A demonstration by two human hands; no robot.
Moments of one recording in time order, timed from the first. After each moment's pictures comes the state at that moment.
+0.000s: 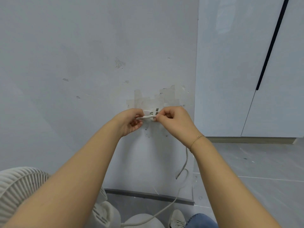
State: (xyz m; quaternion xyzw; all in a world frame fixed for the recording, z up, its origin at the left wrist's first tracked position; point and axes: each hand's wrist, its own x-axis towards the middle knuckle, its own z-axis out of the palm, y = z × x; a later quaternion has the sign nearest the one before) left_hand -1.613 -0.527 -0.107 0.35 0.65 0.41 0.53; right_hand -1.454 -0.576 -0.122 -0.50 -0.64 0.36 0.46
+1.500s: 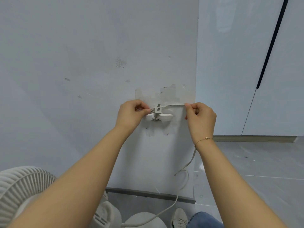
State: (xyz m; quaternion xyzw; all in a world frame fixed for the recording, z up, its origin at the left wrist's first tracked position) left_hand -1.611 -0.538 -0.112 0.67 0.60 0.40 0.17; right_hand -1.422 -0.554 -0.156 -0.60 -0.46 0.20 0.63
